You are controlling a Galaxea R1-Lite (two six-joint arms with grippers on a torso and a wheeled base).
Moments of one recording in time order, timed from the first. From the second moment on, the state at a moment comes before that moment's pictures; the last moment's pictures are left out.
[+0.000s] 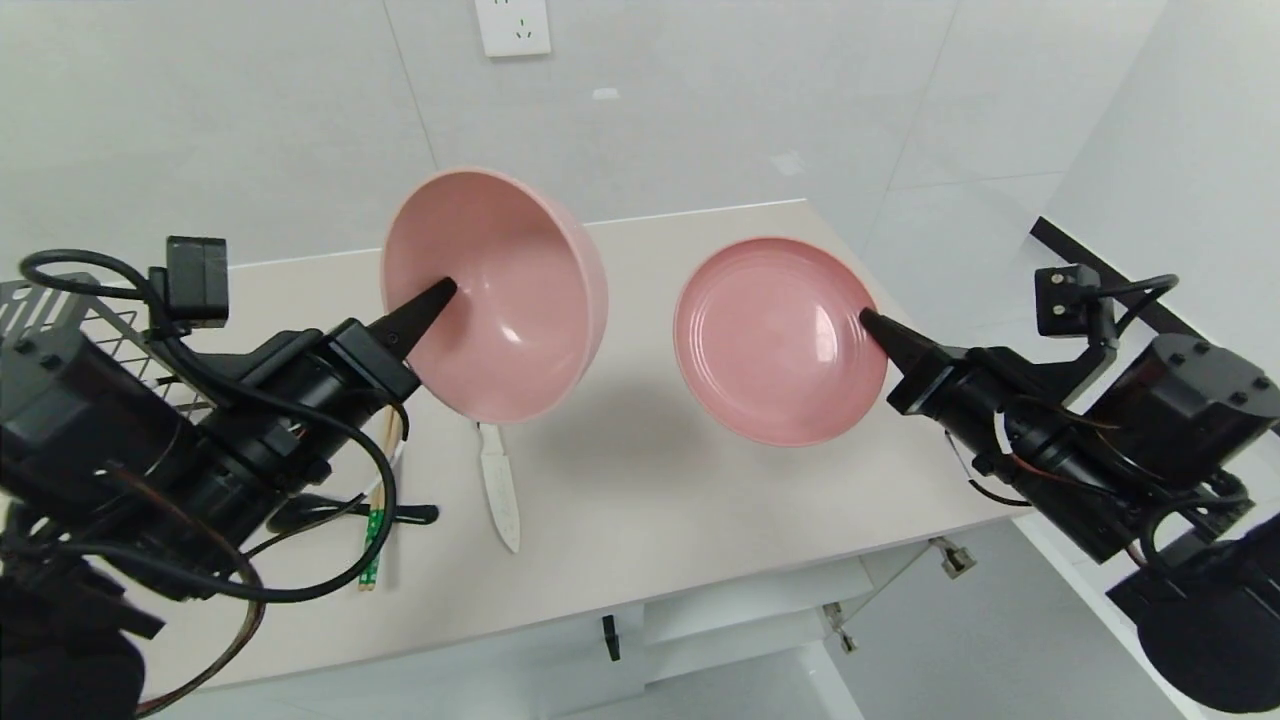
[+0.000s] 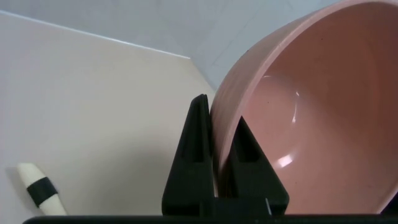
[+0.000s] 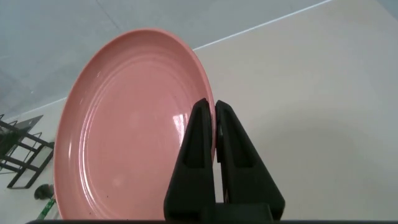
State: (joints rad) left arm -0.44 1.60 -0.40 -1.49 -0.09 -0.53; right arm 0.43 1.86 -0.46 -1.57 0.03 0.37
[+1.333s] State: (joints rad) left arm -0.65 1.35 -0.24 -1.18 0.26 -0.31; right arm 0.47 1.67 -0.15 -1.57 -0.18 0.16
